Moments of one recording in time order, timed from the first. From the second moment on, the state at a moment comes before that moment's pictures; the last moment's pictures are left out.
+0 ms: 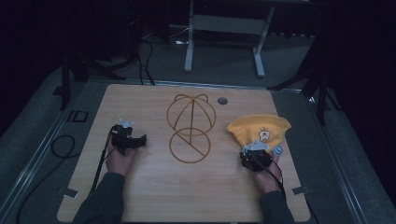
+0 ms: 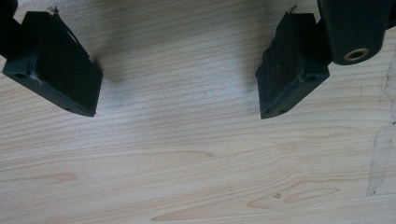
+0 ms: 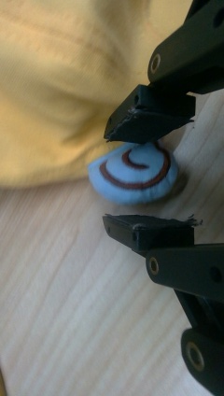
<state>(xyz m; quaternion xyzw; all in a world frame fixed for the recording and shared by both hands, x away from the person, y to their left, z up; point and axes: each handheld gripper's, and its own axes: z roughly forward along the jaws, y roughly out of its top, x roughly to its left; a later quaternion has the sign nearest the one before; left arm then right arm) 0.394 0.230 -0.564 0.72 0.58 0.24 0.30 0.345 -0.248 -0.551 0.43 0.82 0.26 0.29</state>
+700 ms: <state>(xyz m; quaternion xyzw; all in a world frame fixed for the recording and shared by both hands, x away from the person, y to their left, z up) 0.394 0.230 -0.564 0.72 0.58 0.24 0.30 0.342 -0.248 -0.527 0.35 0.87 0.27 0.22</state>
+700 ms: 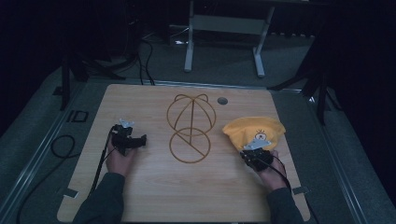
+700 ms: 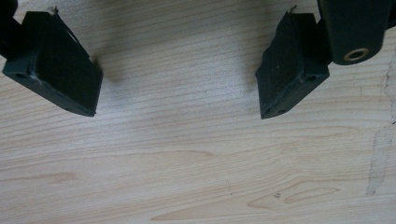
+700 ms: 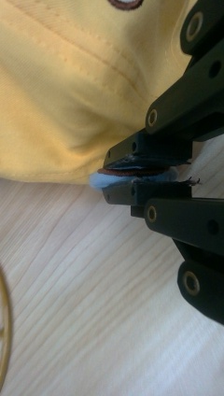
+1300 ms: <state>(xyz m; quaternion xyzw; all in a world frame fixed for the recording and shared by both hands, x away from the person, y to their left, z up) 0.394 0.230 -0.564 0.72 0.58 0.24 0.30 0.339 -0.269 -0.453 0.28 0.89 0.27 0.25</state>
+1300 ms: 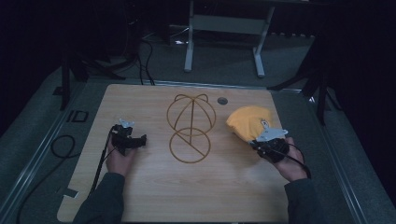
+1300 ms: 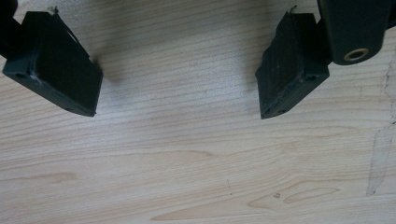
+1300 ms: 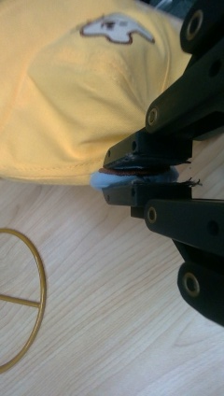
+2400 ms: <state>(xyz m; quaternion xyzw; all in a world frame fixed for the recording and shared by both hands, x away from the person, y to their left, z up) 0.394 0.230 -0.564 0.72 0.58 0.24 0.30 0.363 -0.227 -0.383 0.21 0.90 0.28 0.27</state>
